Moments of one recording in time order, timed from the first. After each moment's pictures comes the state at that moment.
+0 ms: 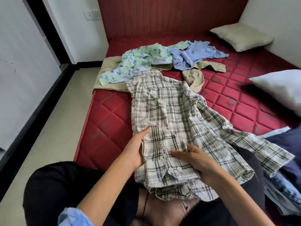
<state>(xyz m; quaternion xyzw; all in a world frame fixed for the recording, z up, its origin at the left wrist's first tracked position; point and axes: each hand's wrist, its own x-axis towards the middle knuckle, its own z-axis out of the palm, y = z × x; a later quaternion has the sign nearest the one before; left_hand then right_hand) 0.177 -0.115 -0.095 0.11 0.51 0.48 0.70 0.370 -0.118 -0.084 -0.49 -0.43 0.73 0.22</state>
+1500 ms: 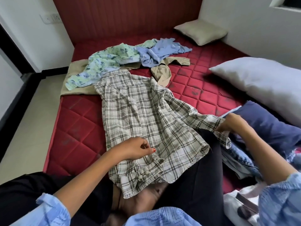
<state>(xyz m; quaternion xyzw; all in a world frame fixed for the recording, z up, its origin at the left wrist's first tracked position) 0.232 -0.116 -0.099 0.72 0.58 -0.03 0.38 0.590 -0.023 -0.103 -0.84 -0.52 0.15 -0.03</state>
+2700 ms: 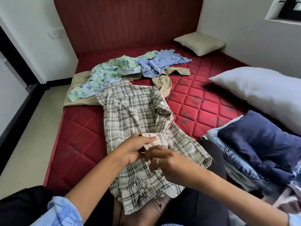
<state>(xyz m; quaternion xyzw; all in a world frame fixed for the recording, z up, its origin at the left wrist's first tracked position) 0.261 -0.109 -0.047 0.27 0.60 0.34 0.67 0.415 -0.136 -0.073 -0.19 -0.94 0.15 0.23</state>
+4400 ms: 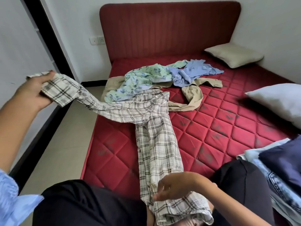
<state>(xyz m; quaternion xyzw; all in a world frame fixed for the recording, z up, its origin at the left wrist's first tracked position) -0.231 0.015 -0.002 0.19 0.50 0.71 0.46 0.312 -0.120 -0.084 -0.36 -0.83 0.35 -0.26</state>
